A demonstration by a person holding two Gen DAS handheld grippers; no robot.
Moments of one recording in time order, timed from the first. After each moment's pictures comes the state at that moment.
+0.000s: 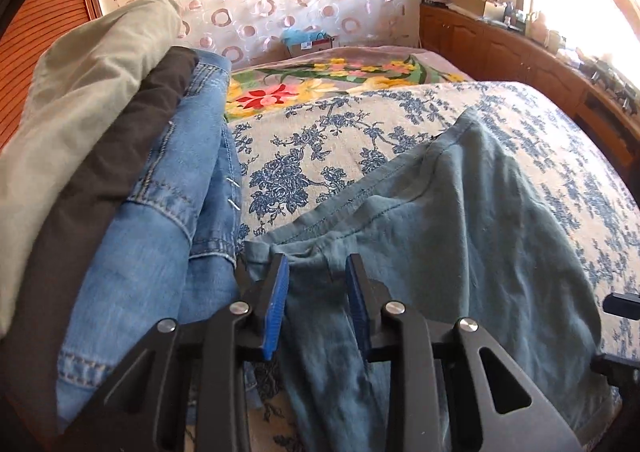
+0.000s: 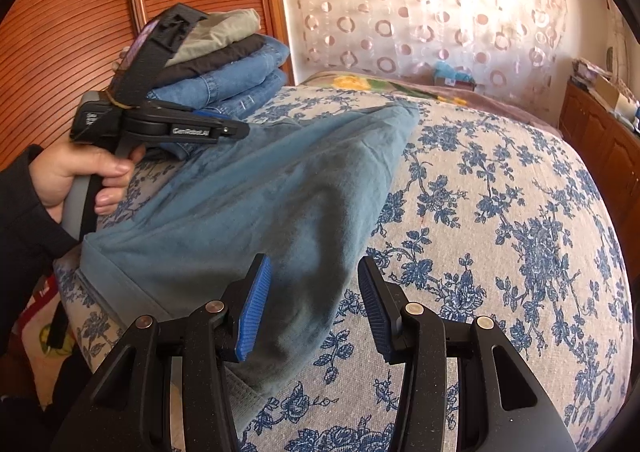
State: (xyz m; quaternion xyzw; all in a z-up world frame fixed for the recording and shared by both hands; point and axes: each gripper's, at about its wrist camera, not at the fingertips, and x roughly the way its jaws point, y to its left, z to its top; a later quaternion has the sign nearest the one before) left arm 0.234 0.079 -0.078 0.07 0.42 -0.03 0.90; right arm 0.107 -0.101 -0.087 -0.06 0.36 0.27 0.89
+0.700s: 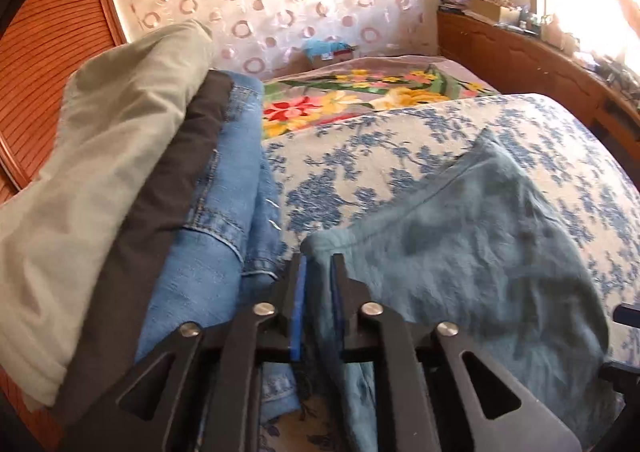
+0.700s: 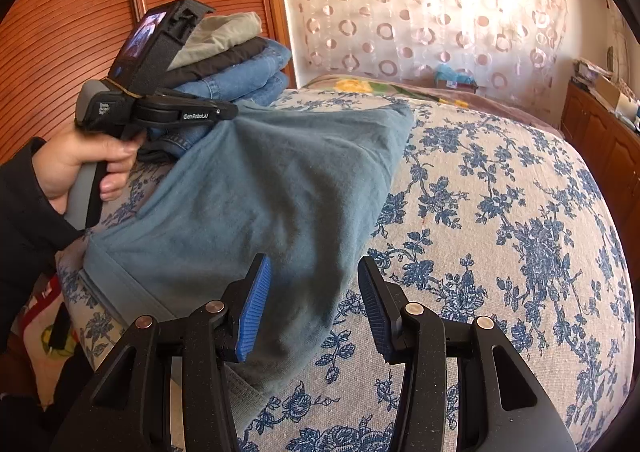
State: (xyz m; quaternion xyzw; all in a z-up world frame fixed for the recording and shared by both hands) left arm 0.228 0.087 -0.059 0.08 0.40 0.00 0.91; right arm 0.105 -0.101 -0.087 -0.06 0.35 0.28 0.89
